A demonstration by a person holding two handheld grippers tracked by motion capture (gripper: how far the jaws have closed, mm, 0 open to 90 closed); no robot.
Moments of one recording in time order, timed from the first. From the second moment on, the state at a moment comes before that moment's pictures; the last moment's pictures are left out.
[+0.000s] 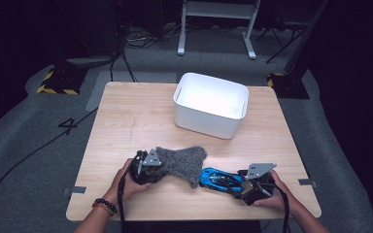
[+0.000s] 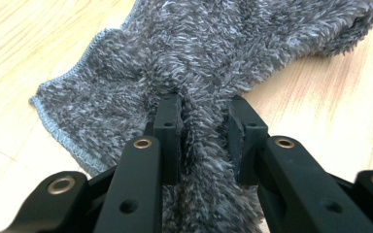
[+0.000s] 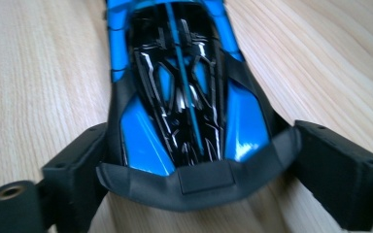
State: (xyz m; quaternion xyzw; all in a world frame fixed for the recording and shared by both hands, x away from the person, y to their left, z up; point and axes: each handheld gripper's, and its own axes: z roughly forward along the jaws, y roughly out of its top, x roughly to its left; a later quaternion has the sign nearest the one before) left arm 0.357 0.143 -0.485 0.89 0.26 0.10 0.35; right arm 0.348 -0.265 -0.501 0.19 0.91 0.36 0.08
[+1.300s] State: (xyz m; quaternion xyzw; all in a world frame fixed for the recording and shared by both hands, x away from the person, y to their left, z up) left arm 0.353 0.084 -0.468 0.88 0.20 0.05 0.43; right arm 0.370 -0.265 -0.502 0.19 0.90 0.39 0.08
